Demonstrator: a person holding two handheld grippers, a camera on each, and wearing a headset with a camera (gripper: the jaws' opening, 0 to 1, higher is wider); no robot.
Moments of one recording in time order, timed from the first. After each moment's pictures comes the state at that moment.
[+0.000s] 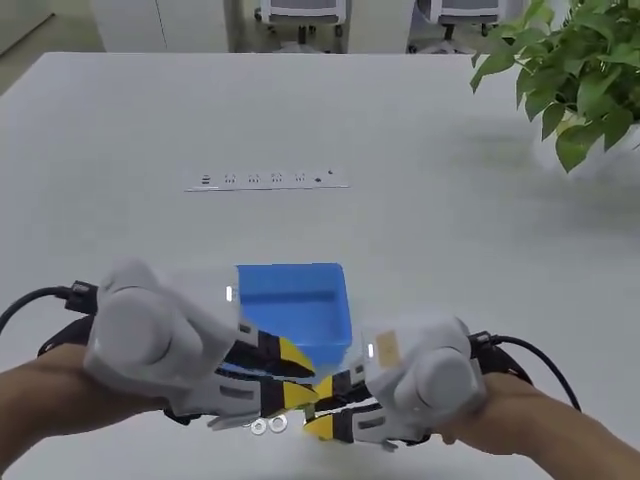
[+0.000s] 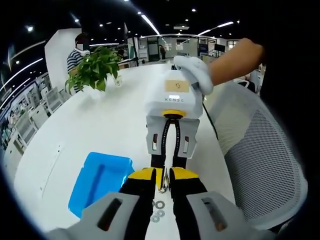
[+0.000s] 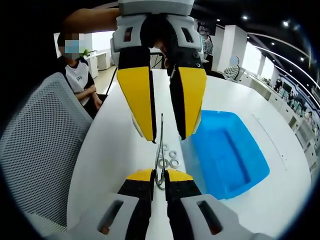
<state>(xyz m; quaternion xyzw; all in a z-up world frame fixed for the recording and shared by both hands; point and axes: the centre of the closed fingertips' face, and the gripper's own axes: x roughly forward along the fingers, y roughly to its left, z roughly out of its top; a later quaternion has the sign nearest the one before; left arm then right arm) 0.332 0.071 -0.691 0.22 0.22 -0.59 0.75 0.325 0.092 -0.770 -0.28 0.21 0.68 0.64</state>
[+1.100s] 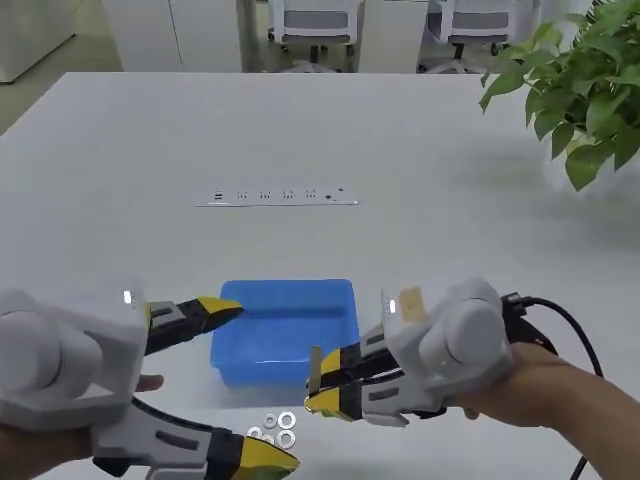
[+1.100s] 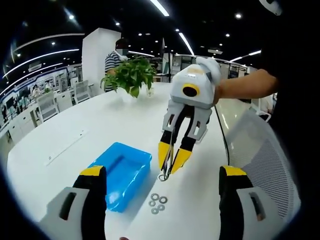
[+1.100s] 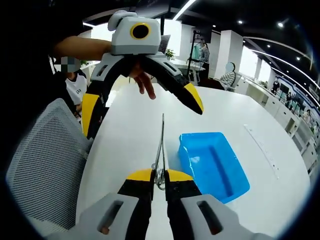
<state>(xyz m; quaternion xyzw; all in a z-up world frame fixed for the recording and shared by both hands) 0.342 0.116 -0.669 0.11 0.20 -0.50 0.84 0.344 0.100 -0.714 -0.25 0.19 0.69 0.65</state>
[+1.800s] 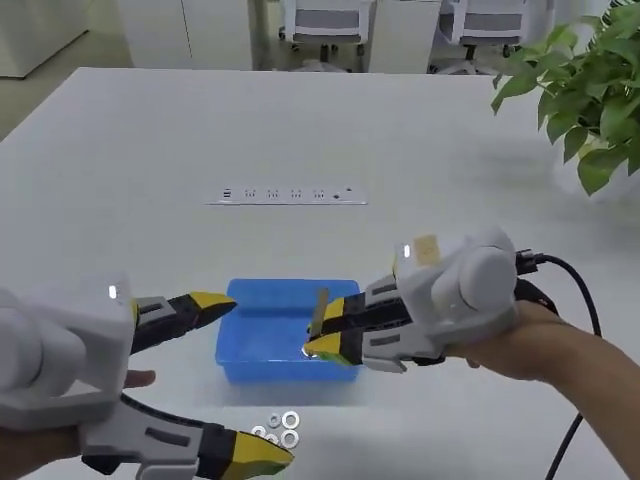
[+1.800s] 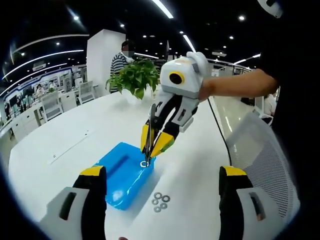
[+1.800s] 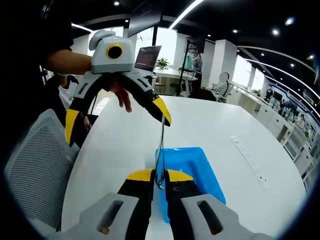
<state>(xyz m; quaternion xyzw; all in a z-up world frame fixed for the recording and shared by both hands) 0.343 0.124 -0.663 0.10 0.20 -0.48 0.85 0.386 0.112 -0.687 -0.24 0.15 0.67 0.68</state>
